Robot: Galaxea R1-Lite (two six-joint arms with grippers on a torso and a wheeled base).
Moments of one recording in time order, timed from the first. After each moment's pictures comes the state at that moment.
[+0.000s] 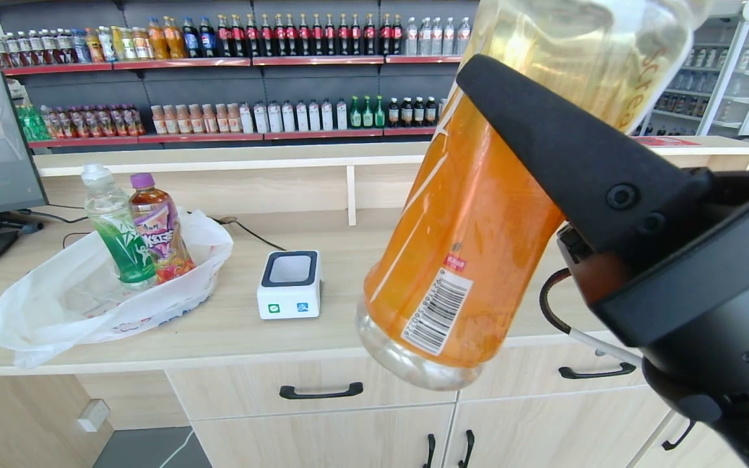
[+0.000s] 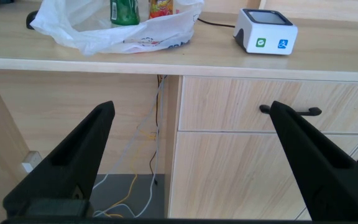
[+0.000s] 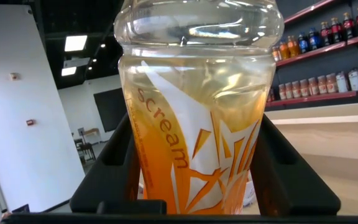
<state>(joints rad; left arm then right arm) 0.00 0.00 0.00 0.00 0.00 0.00 1.08 1.54 -0.67 -1.50 -0.17 0.23</state>
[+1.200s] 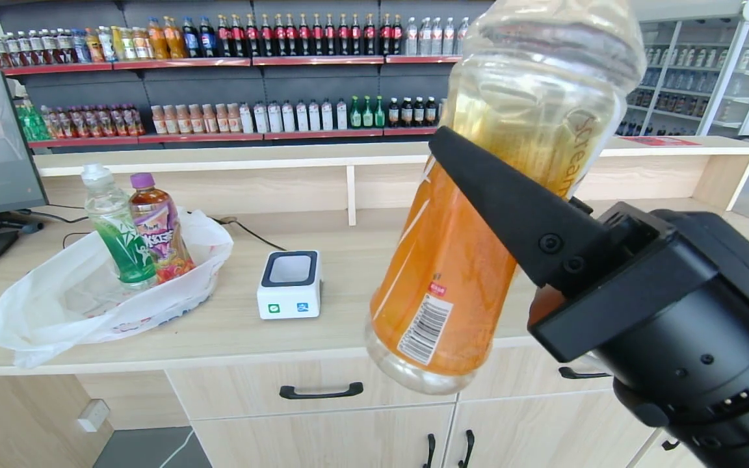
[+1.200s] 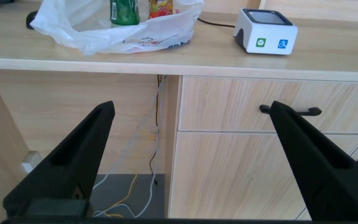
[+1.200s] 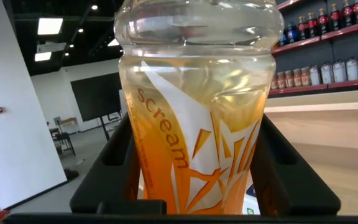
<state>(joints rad) 0.00 0.00 0.00 0.00 0.00 0.00 1.07 1.57 -0.63 -1.49 -0.21 0.18</state>
